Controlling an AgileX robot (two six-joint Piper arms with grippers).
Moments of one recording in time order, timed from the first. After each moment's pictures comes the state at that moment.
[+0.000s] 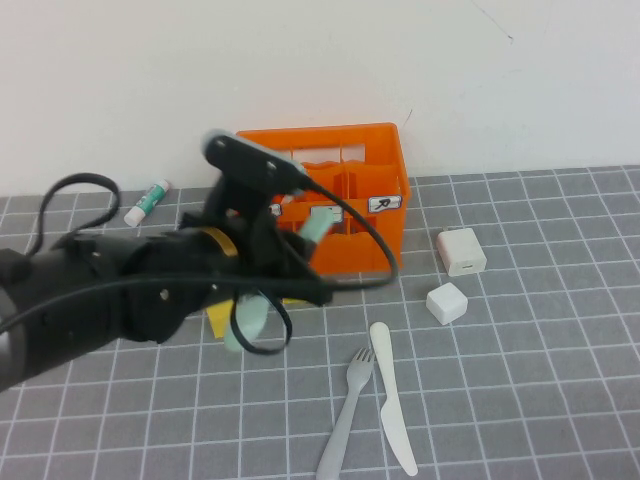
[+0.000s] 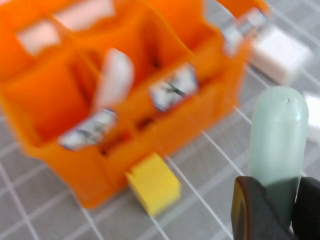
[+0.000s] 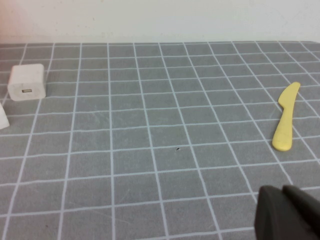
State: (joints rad) right arm -0.06 -0.01 0.03 -0.13 0.41 0.09; left arm -0.54 1.56 -0.95 -0.26 0.07 0.23
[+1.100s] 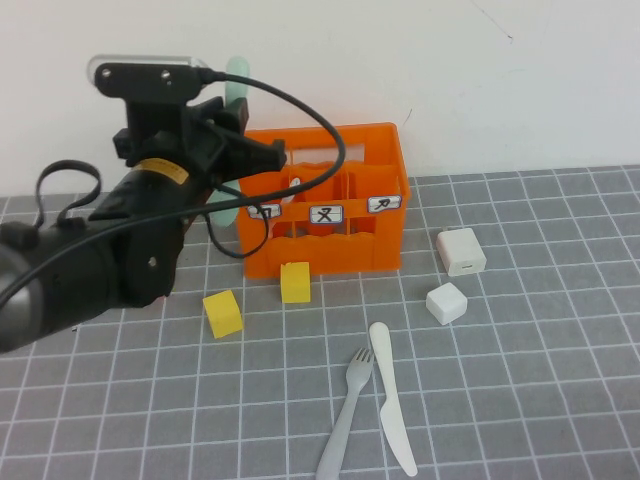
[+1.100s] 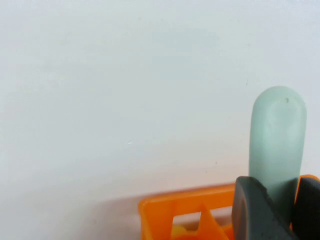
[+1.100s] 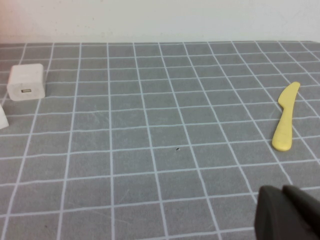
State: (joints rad) right arm -0.06 -0.01 0.03 -0.13 0.41 0.09; left arm -0.43 1.65 -0.99 -0.35 -0.51 0.12
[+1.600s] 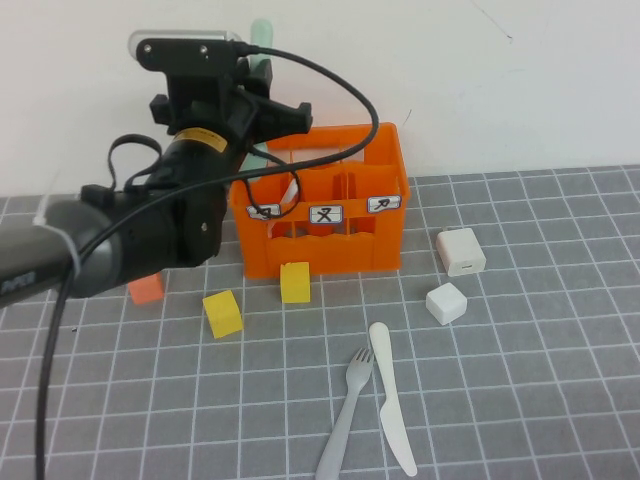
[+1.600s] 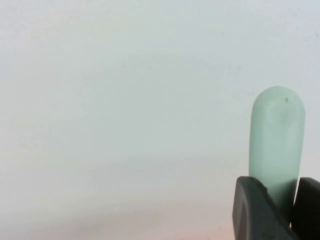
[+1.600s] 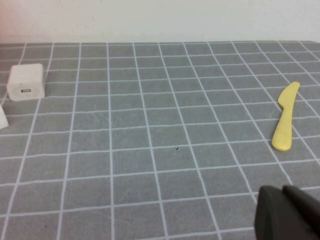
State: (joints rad) right arm -0.06 -0.01 0.03 -0.13 0.41 0.09; left arm -0.43 1.85 -1.19 -0.33 -0.62 0.10
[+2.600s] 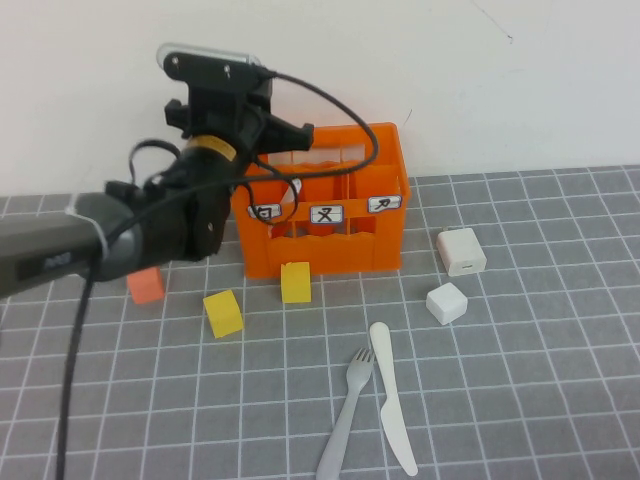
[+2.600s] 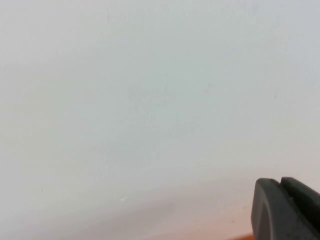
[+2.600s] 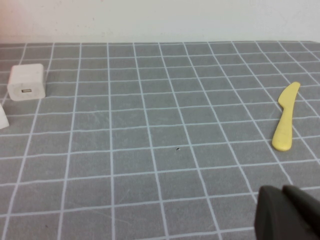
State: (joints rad) right arm -0.06 -0.01 0.03 -0.13 0.41 0.09; left arm -0.39 1.99 -1.29 -0.19 -0.61 0.10
